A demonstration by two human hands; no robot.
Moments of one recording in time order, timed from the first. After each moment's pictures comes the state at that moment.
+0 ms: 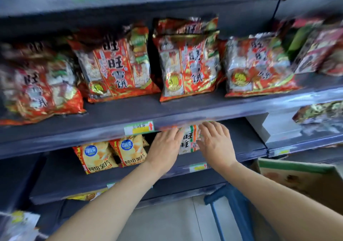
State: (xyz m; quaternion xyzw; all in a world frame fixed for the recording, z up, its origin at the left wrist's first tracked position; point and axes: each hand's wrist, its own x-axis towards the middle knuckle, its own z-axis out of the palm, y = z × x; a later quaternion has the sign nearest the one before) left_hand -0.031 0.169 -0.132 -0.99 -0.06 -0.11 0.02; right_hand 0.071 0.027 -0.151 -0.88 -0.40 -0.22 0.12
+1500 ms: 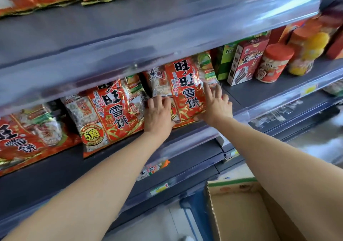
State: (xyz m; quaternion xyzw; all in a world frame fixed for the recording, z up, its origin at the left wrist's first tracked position) left_hand 0.251 0.087 -0.044 -0.99 -0.13 -0.05 0.02; right_hand 0.343 -0.063 -0.052 -0.99 -0.13 0.07 0.08
